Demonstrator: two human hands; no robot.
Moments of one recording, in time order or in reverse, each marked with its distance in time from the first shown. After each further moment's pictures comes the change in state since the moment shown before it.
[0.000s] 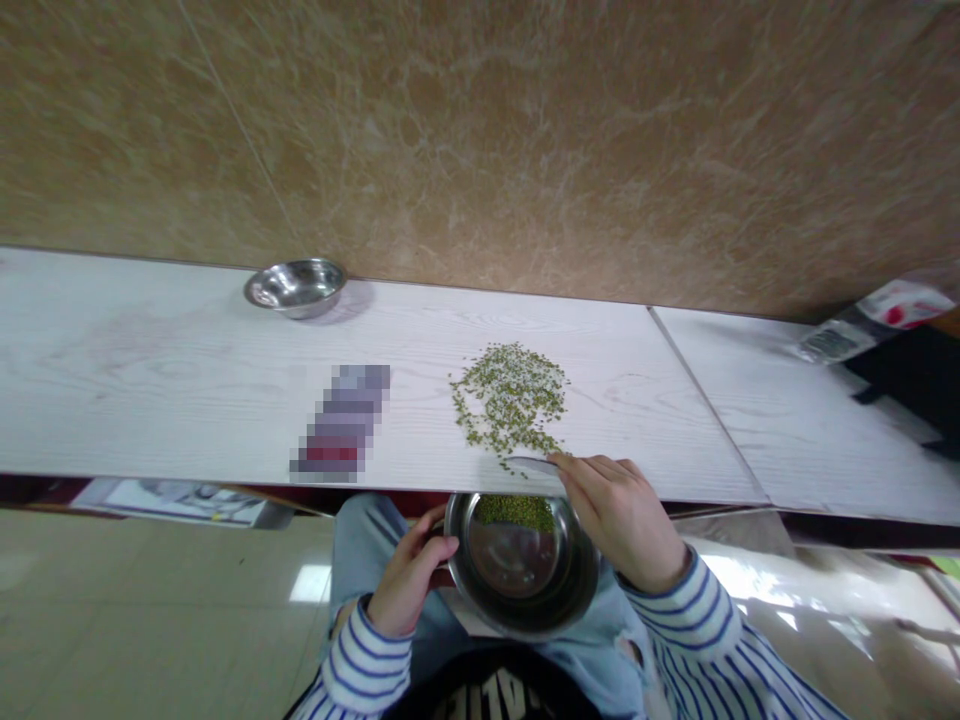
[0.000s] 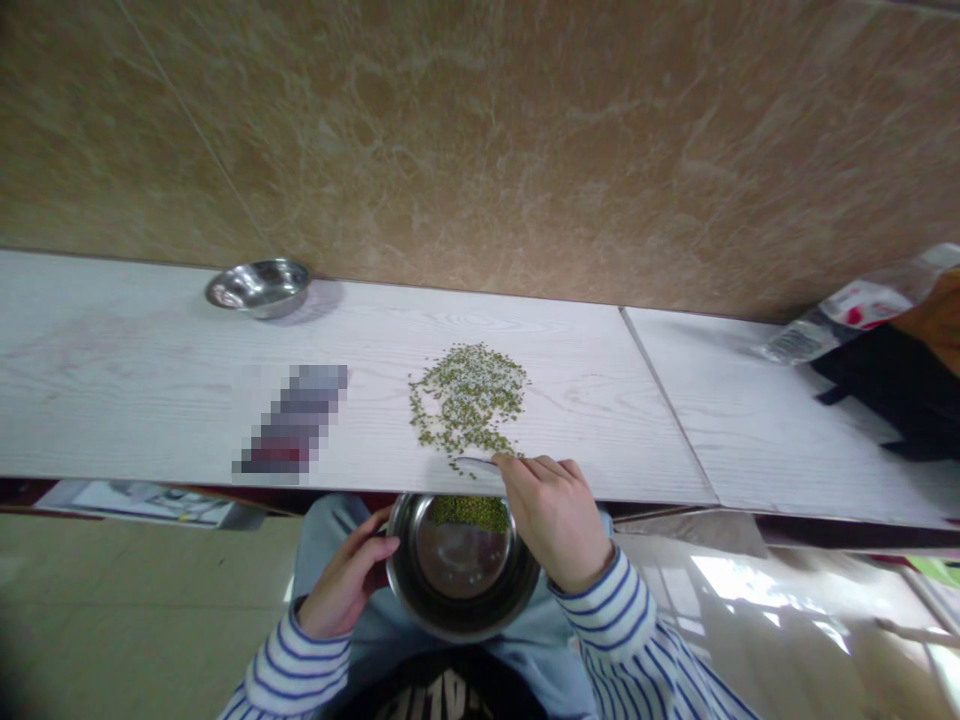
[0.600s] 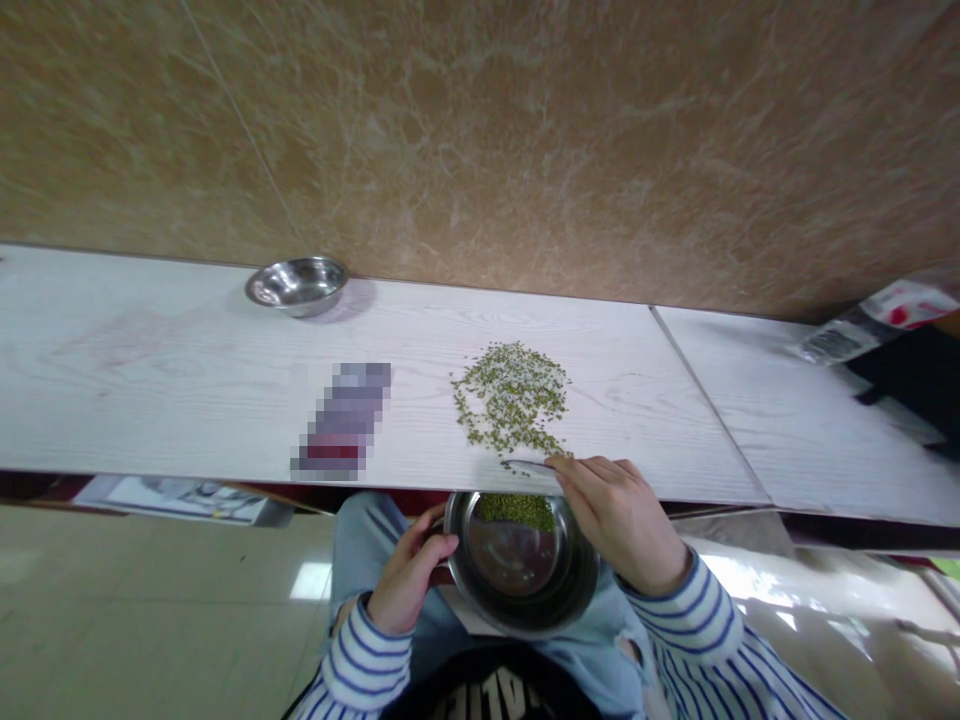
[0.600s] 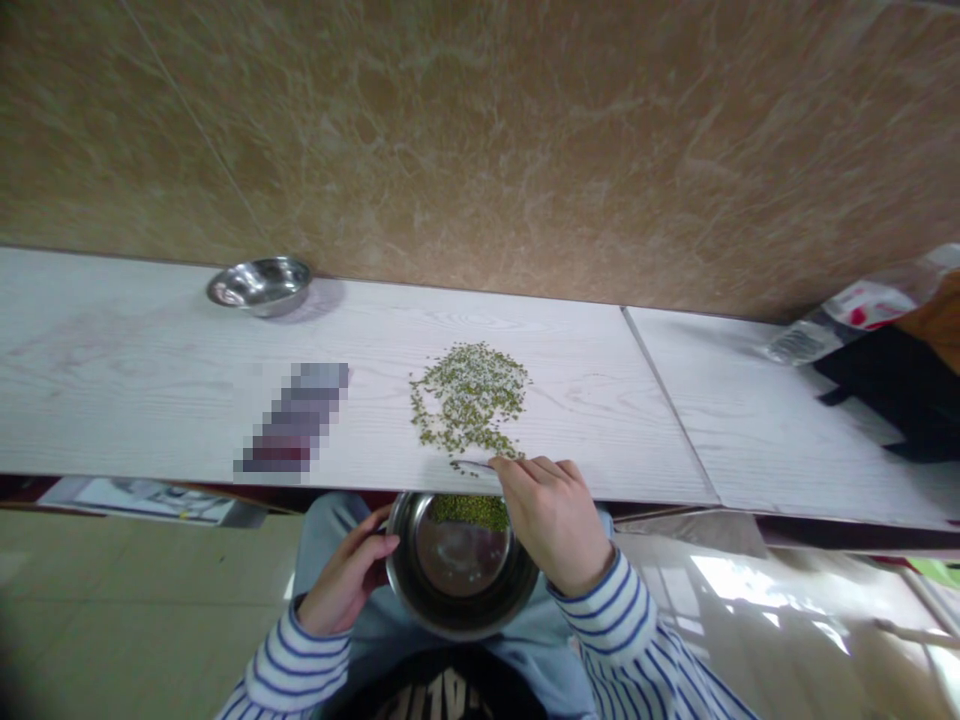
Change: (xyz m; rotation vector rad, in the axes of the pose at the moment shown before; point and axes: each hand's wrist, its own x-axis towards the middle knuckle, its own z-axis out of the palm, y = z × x) left_hand 0.001 0.000 -0.002 0.016 0.008 0.001; right_hand 0.000 -0.003 -0.001 -0.005 -0.024 -0.012
